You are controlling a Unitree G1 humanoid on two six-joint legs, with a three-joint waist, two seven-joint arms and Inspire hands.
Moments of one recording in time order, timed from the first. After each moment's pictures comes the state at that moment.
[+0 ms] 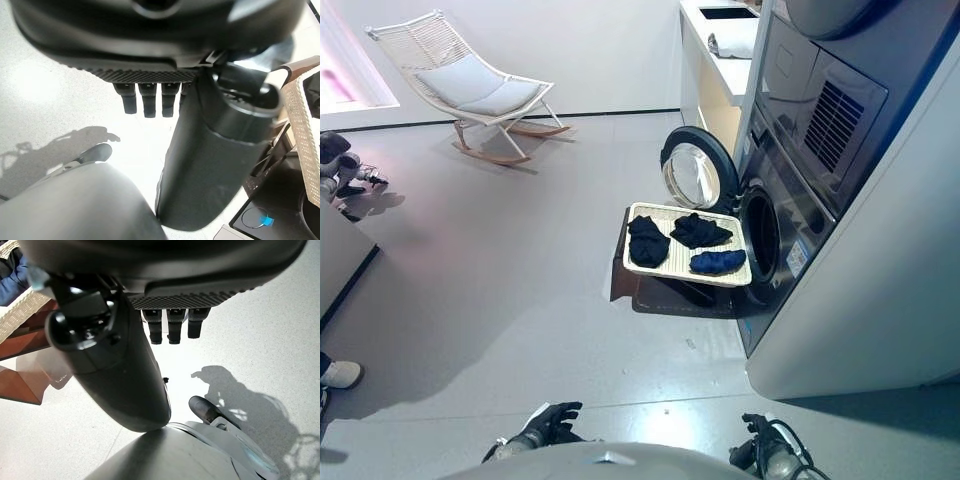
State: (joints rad) left arm 0.02 0.23 -0.36 1.21 0.02 -0.16 0.03; right arm 0.01 -0.25 0.35 1.29 -0.18 -0.10 -0.14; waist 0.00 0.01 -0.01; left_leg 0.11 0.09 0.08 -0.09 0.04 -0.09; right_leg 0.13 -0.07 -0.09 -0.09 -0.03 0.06
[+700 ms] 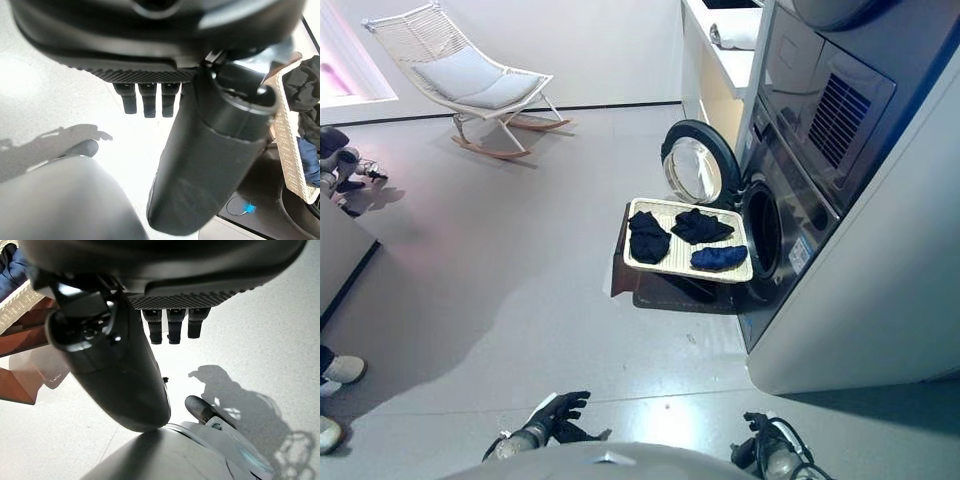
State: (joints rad) left arm 0.08 0.26 -0.40 1.05 0.00 -0.15 0.01; right arm 0.00 -0.26 0.35 1.28 -0.18 -0.09 -0.14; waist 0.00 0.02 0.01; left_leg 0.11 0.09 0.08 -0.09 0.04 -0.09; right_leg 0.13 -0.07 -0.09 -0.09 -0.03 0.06
